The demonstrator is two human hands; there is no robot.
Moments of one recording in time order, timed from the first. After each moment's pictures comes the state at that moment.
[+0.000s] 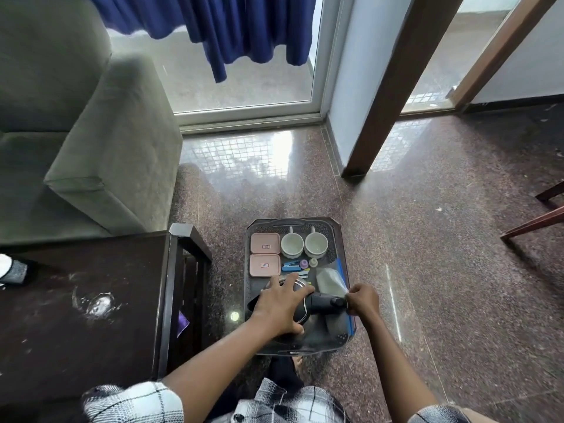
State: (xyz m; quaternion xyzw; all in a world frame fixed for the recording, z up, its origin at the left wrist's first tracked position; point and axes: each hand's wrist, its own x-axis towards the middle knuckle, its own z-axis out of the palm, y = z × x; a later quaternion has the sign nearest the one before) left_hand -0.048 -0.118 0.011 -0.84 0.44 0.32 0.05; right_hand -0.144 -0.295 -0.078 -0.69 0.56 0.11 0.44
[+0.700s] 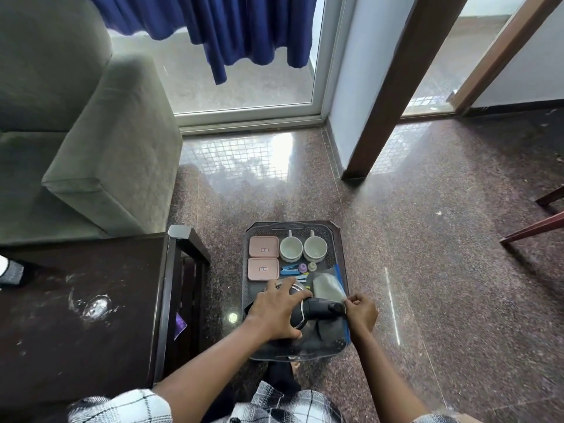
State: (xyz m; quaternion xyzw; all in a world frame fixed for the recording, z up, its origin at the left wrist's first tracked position) left_hand -0.042 -0.114 0.013 -0.84 0.44 0.32 0.02; right_hand -0.149 -0.271 -0.082 -0.63 0.63 -0.02 0.46
